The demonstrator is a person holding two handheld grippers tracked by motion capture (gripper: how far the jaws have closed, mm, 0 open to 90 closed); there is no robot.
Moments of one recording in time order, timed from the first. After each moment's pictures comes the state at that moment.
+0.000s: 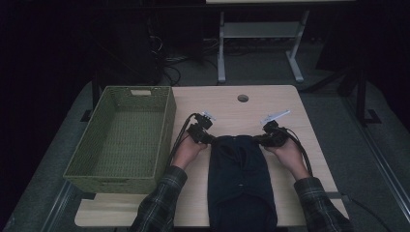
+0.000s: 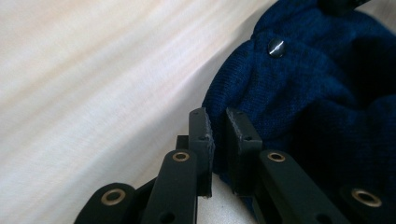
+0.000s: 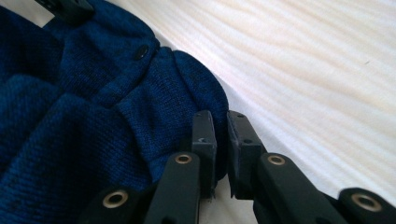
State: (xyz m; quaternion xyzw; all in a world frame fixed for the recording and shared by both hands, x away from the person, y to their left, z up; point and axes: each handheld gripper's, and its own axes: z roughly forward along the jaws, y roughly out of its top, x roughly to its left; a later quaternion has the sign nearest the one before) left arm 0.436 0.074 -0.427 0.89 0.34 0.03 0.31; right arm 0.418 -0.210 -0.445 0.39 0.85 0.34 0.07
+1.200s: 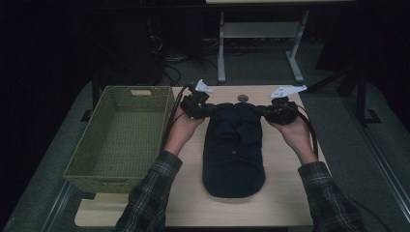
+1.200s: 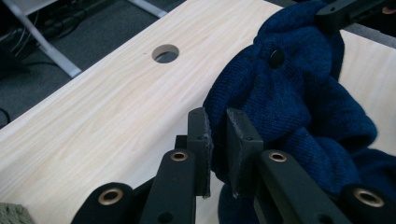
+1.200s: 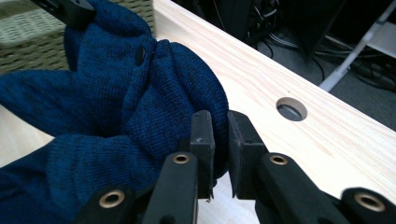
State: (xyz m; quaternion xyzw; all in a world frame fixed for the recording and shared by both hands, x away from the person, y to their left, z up) left arm 0.424 0.081 -0.328 0.86 0.29 0.16 0.38; right arm 0.414 -0.212 -0.351 0.33 0.82 0.42 0.20
